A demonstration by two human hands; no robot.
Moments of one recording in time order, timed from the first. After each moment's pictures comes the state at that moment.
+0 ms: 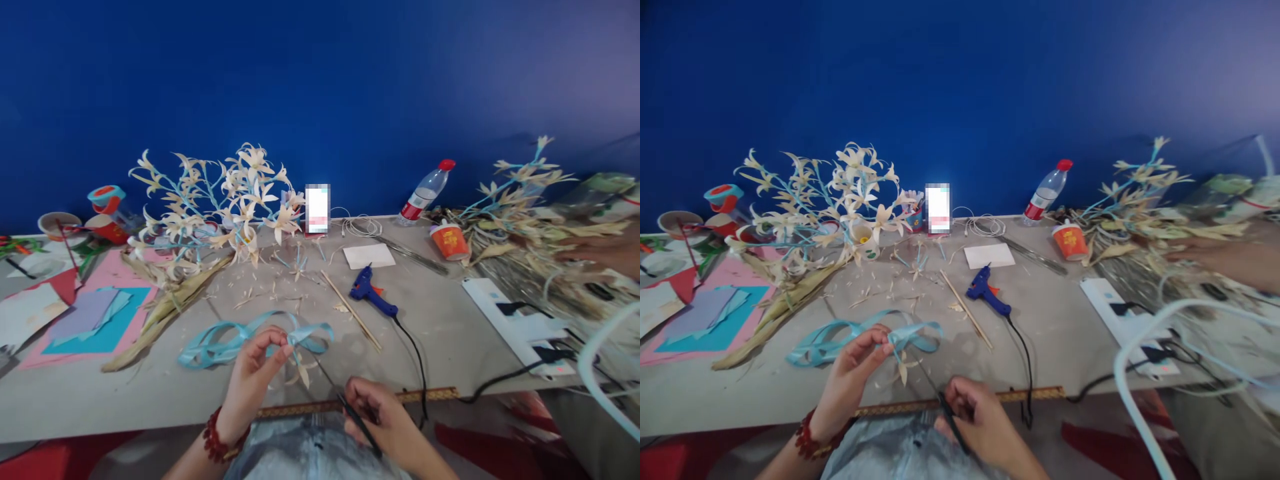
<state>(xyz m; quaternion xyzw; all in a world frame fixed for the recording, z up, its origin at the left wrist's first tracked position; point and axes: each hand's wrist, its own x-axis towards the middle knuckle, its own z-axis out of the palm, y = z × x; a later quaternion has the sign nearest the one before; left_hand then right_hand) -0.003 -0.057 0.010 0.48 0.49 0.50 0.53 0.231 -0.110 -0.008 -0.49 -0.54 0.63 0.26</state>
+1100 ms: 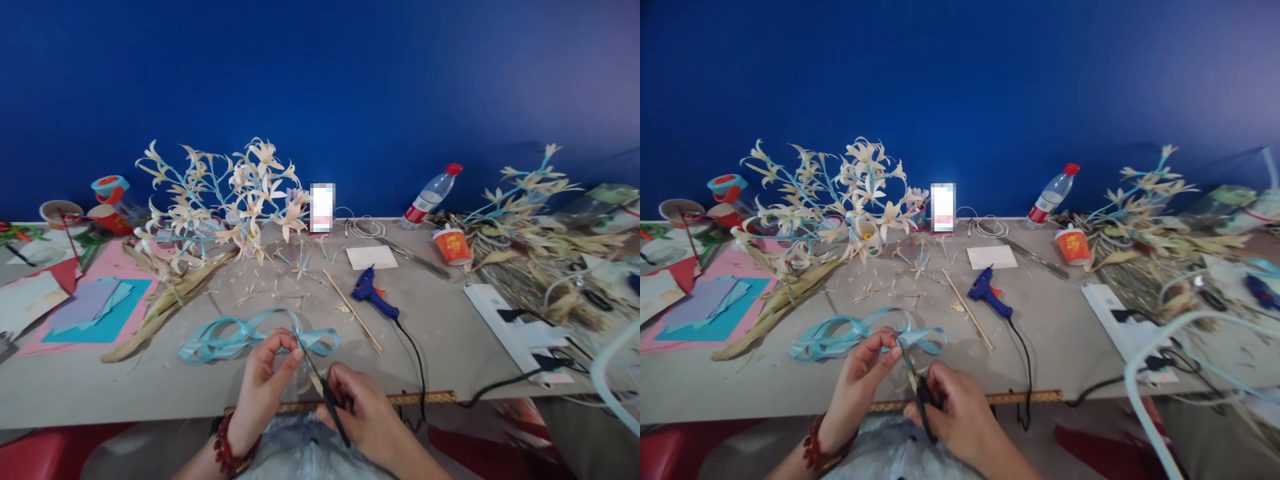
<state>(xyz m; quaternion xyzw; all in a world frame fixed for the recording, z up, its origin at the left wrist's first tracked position) 0.015 -0.067 0.026 0.50 0.51 0.49 0.50 0.202 -0.089 0.030 -0.52 -0.65 0.51 0.21</state>
